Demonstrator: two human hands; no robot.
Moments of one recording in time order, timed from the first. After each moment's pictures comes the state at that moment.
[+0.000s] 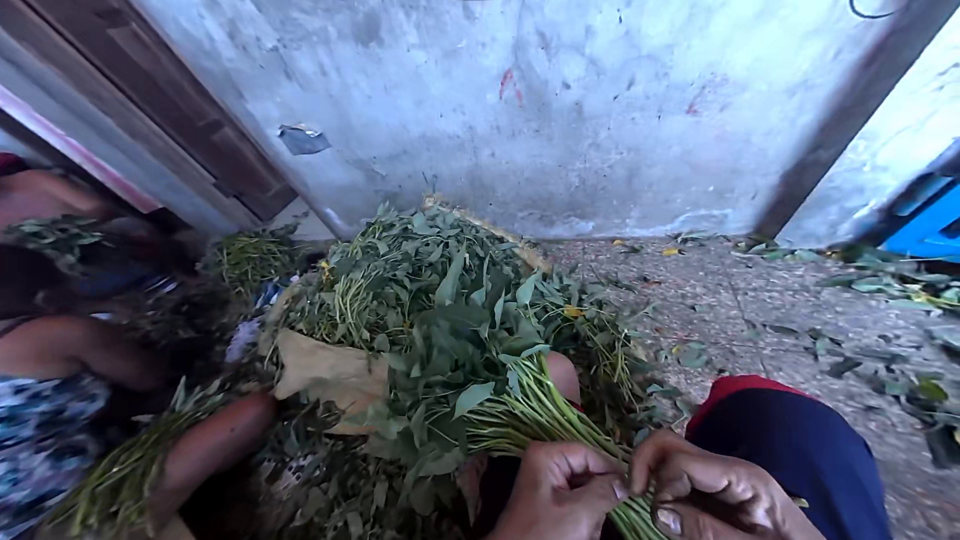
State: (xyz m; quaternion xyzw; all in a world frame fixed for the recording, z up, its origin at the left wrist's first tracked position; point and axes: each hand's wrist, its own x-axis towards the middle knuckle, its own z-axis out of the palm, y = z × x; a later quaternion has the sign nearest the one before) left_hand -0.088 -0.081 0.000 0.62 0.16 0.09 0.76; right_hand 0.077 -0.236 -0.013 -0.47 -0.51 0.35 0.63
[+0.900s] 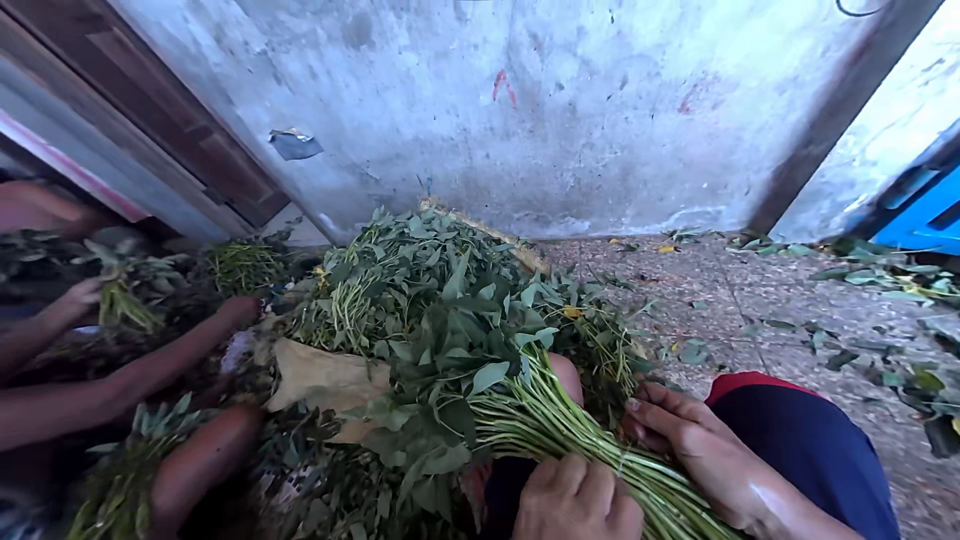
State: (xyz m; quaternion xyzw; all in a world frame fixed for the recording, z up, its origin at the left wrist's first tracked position) left_hand -0.091 -0.089 -0.006 0.96 0.03 0.28 -0.03; right_hand 0.086 -0.184 -0.023 -0.61 -0.20 0.42 0.64
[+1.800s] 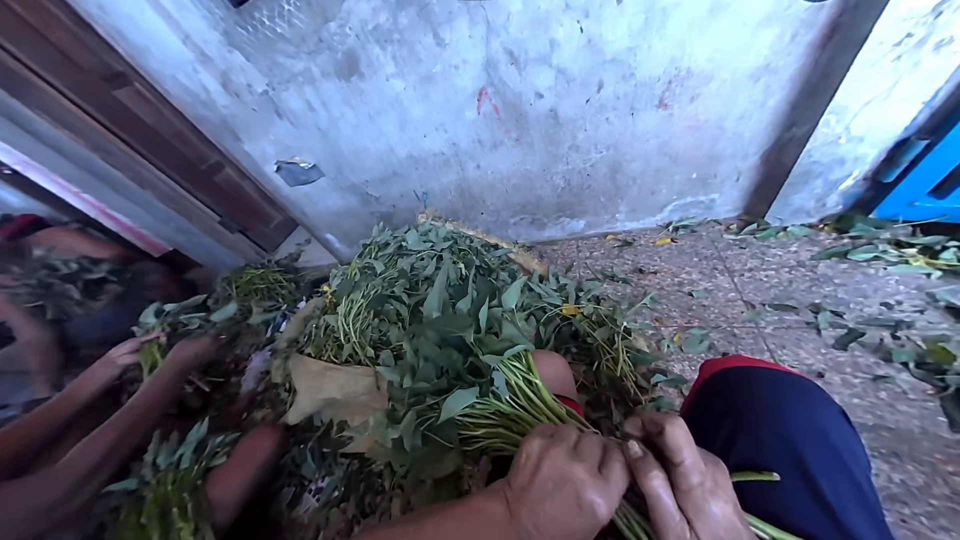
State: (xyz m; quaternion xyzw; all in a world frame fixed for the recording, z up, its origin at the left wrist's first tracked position) left_hand -0.067 -0.069 0.003 0.97 -0.10 0.23 -0.05; right_hand 0.034 -0.214 -0.030 -0.72 -0.45 -0.02 0.52
